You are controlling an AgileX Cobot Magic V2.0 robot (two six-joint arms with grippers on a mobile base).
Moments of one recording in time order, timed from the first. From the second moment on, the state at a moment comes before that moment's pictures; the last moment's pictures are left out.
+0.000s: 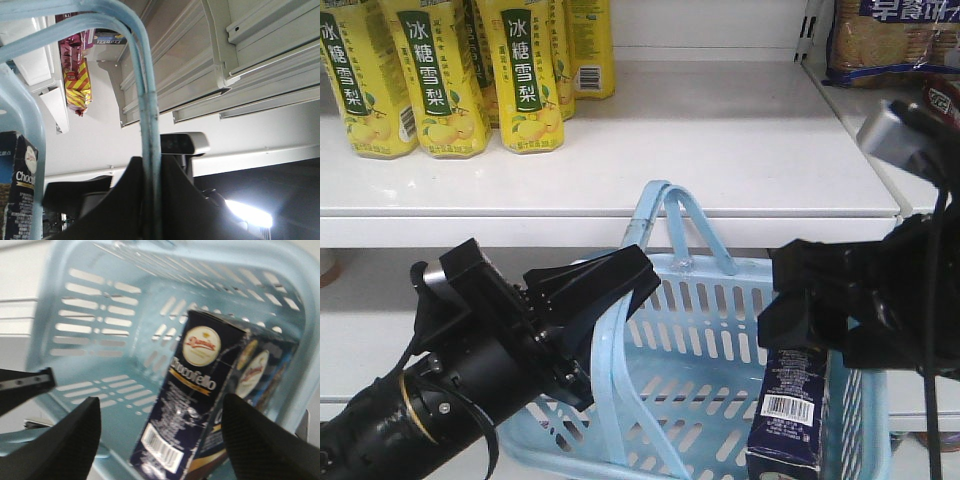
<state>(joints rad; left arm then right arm) -0.77 1.35 -0.47 0.21 -1.12 -1.85 0.55 1.11 -1.22 0.20 1.26 0.60</state>
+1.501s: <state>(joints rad) -0.77 1.35 -0.47 0.22 -1.11 -1.85 0.55 1.29 -1.19 0.11 1.24 0.59</state>
